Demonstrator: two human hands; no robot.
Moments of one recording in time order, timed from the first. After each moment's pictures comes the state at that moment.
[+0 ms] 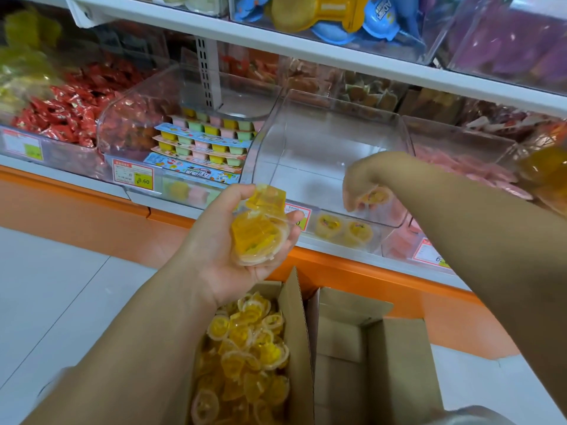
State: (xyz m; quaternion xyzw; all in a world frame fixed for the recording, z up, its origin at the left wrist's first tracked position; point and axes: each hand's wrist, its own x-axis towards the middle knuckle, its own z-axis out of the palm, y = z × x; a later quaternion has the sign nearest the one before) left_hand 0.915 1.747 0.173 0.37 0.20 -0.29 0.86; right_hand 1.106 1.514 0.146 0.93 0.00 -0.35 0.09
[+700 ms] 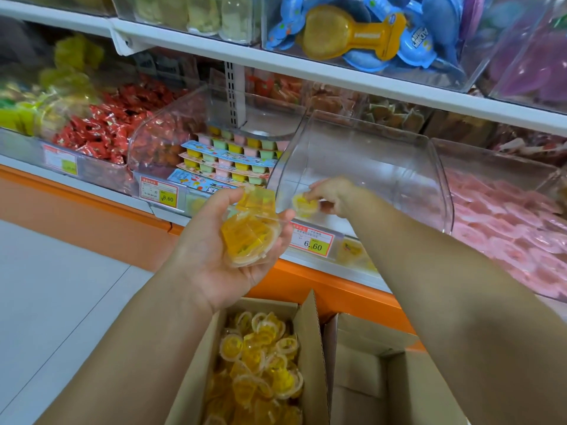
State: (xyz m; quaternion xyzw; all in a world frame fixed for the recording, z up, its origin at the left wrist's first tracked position) left_hand 0.936 1.772 0.175 0.32 0.21 -0.24 0.89; right_hand 1.124 1.599 0.101 0.79 -0.17 -0.19 -0.55
